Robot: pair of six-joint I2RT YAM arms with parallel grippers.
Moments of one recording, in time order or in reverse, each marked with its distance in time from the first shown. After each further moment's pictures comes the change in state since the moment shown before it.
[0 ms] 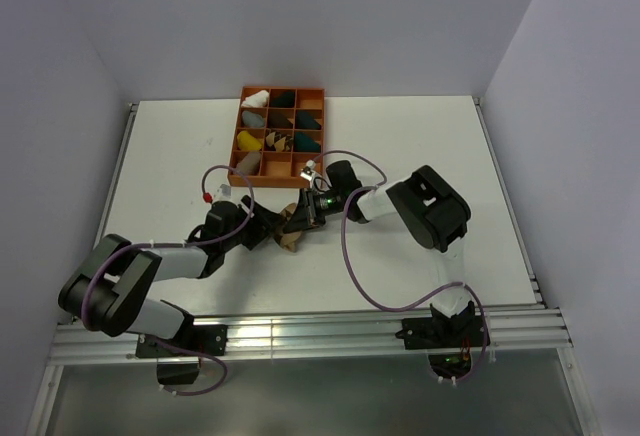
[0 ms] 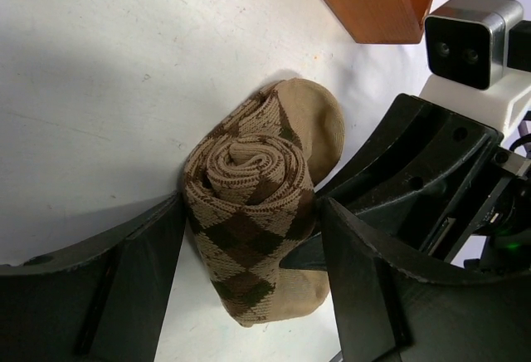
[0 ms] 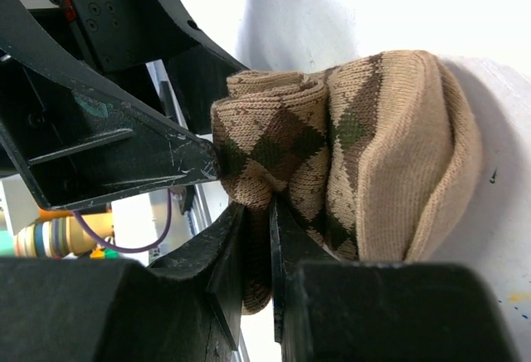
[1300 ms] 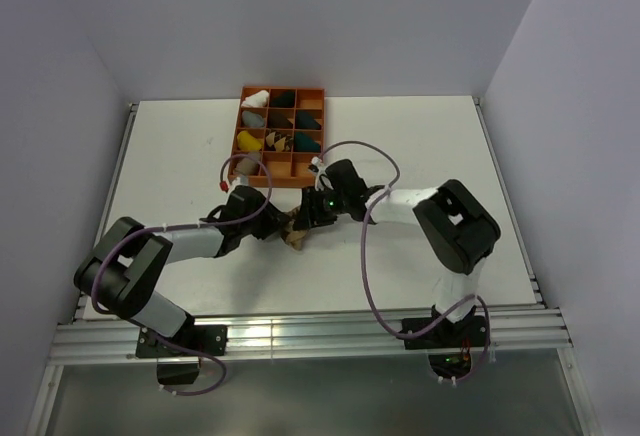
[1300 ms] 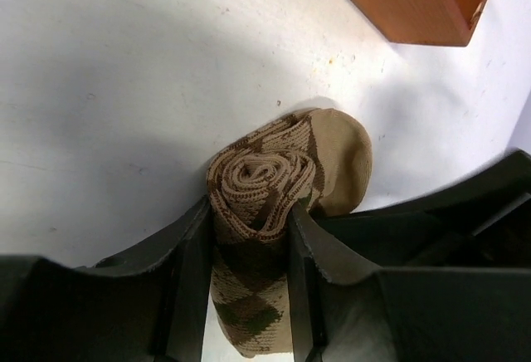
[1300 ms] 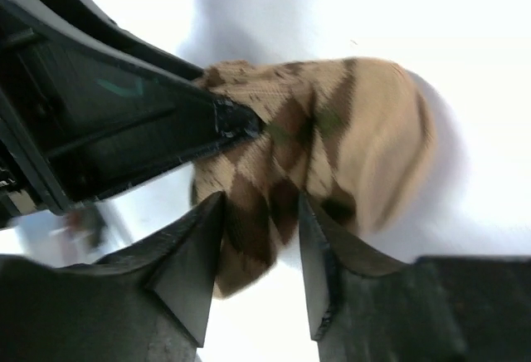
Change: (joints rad) left arm -0.070 0.115 0.223 -0.259 -0.071 0.018; right arm 0.039 -0.214 -0.027 -0.307 0.353 -0.193
